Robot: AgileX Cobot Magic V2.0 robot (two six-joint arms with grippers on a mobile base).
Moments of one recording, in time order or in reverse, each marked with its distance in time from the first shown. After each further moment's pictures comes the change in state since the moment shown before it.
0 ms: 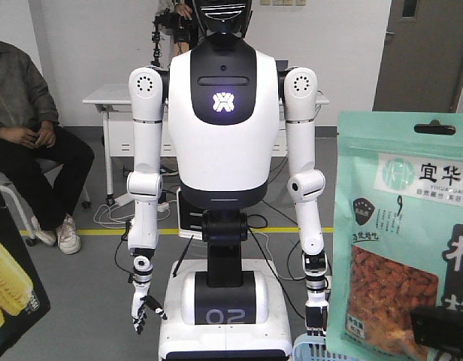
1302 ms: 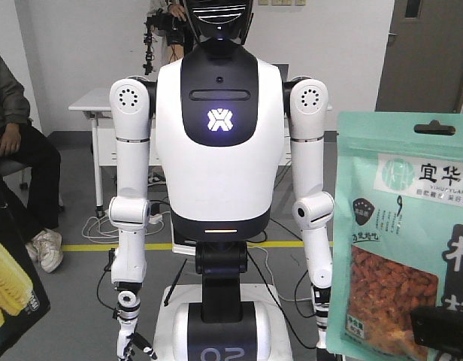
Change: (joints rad) left arm 0.000 0.000 0.000 0.000 0.000 0.000; right arm 0.000 0.000 0.000 0.000 0.000 0.000
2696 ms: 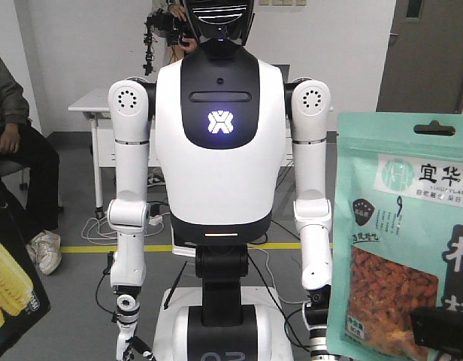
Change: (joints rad) left arm 0.000 0.000 0.000 0.000 0.000 0.000; right arm 0.000 0.000 0.000 0.000 0.002 0.000
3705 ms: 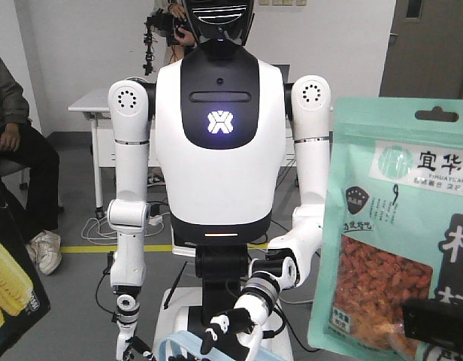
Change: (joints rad) left arm 0.000 0.000 0.000 0.000 0.000 0.000; right arm 0.000 0.000 0.000 0.103 0.000 -0.004
